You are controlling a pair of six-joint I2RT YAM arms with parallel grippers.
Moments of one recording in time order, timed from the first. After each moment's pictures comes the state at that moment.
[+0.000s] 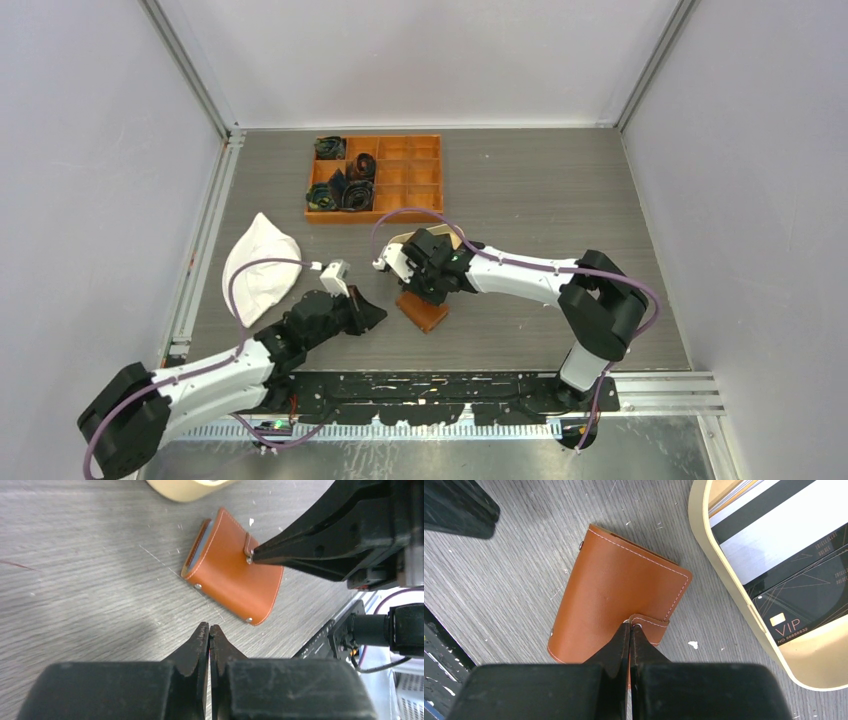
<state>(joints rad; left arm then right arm) -0.80 0.80 0.11 0.28 -0.02 -0.80 0.95 1.67 1.06 -0.45 -0.08 -0.24</state>
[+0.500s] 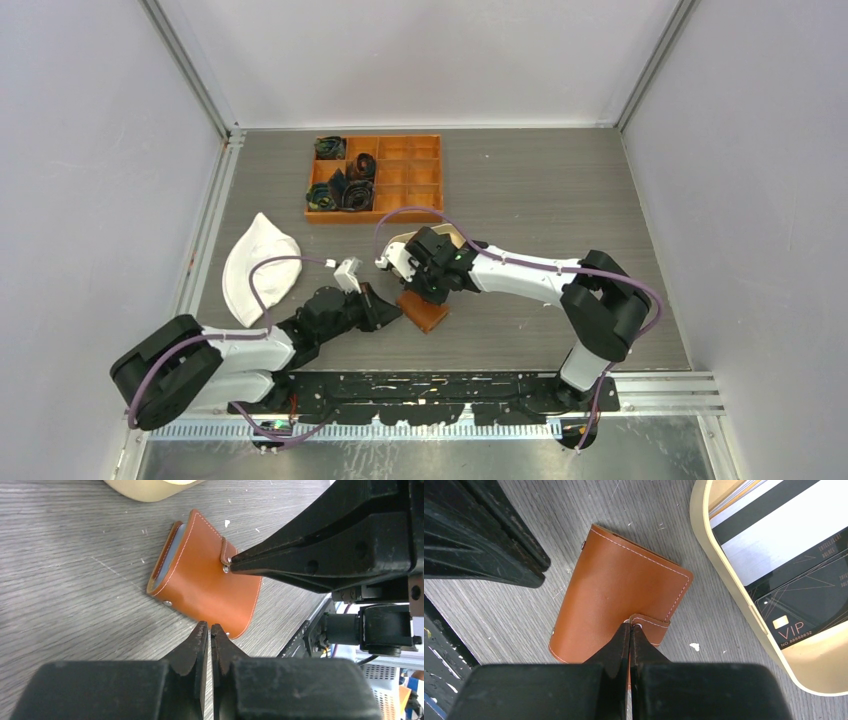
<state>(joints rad) -0.82 1.16 0.11 0.67 0.07 -0.89 0.93 1.66 1.04 -0.44 -0.12 -0.24</state>
